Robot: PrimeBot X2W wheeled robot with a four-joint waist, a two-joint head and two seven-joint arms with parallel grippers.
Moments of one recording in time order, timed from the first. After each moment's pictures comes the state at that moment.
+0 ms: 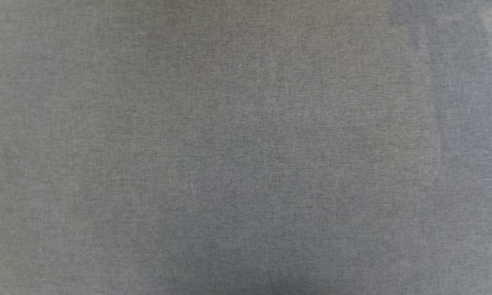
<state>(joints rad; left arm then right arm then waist) -1.81 0.69 -0.98 0.47 -0.73 0.10 -0.09 -1.79 -0.58 0.69 0.84 0.49 0.13 -0.02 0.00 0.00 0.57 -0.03</state>
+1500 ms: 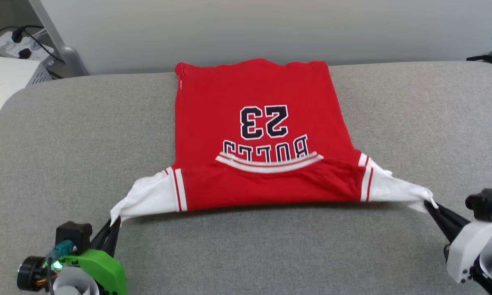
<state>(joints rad) -0.23 0.64 -0.68 0.38 -0.77 0.12 -0.26 -0.43 -0.71 0.86 0.55 0.84 0.13 -0.24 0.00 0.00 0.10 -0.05</state>
